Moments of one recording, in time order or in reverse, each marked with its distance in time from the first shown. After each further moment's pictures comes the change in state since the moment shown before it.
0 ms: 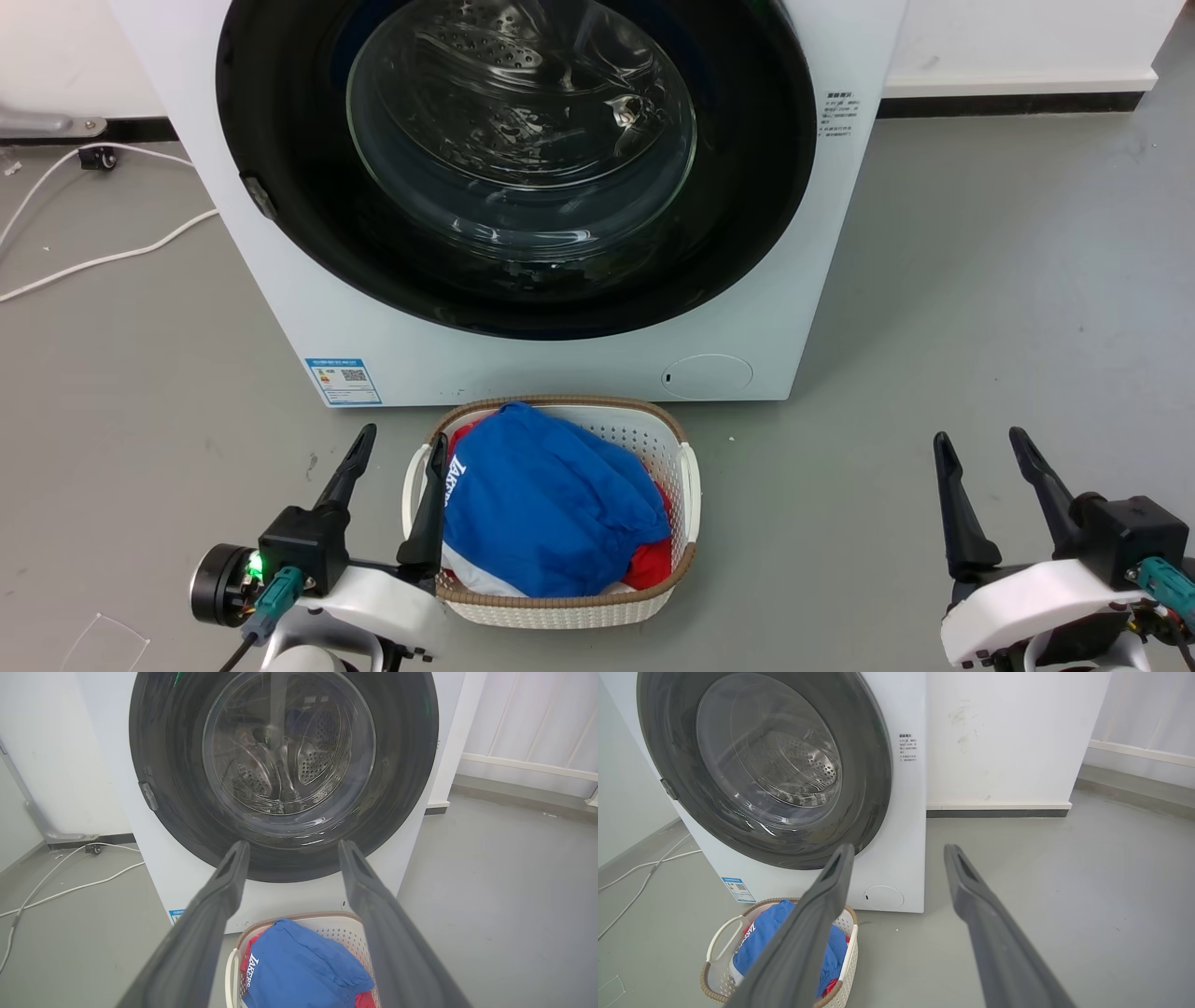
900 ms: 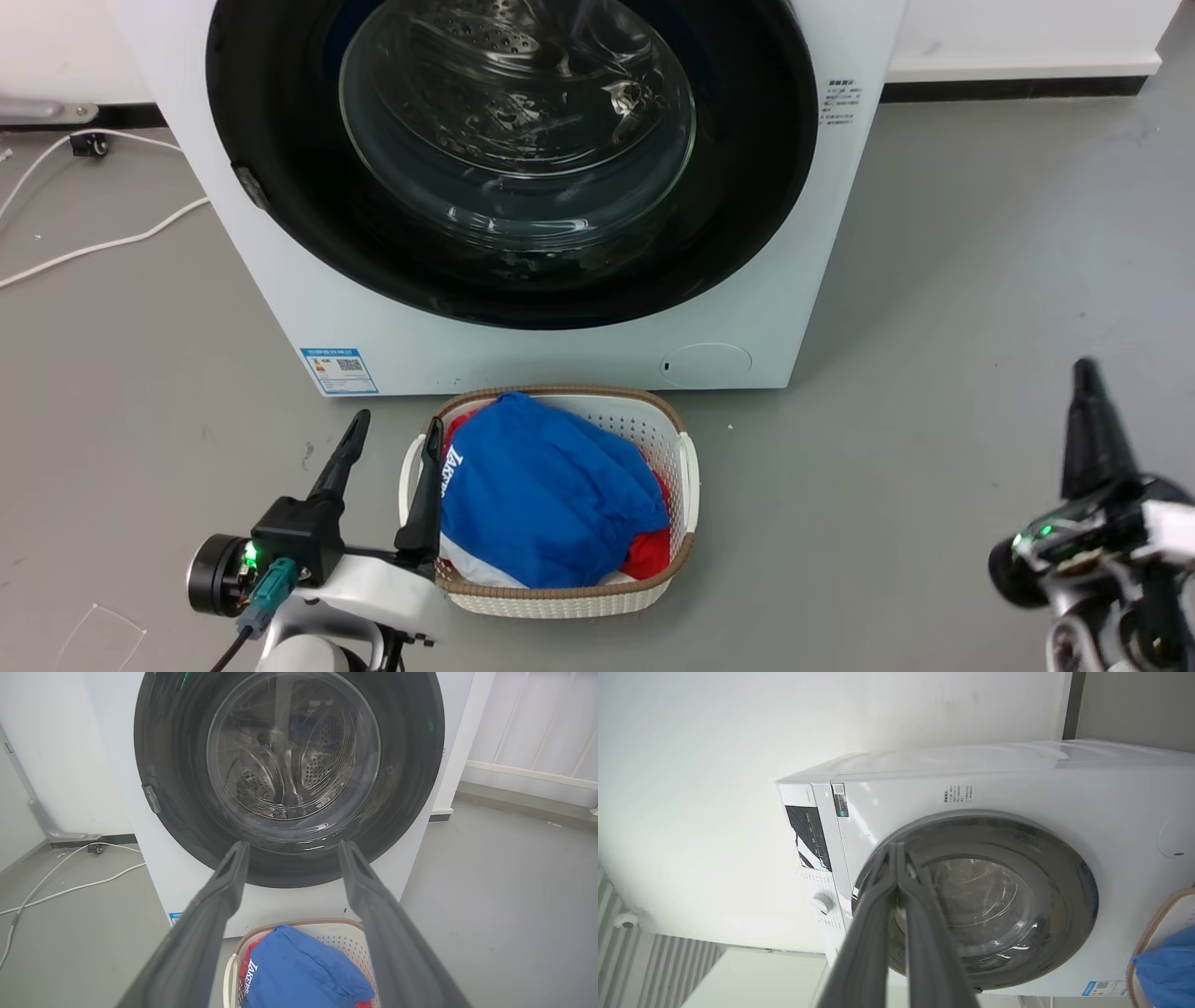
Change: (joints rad) left arm -0.007 -0.028 0.031 -0.016 0.016 -0.004 0.000; right arm -0.116 0.002 -0.049 0.072 1.584 0.000 -0.060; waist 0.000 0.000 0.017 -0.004
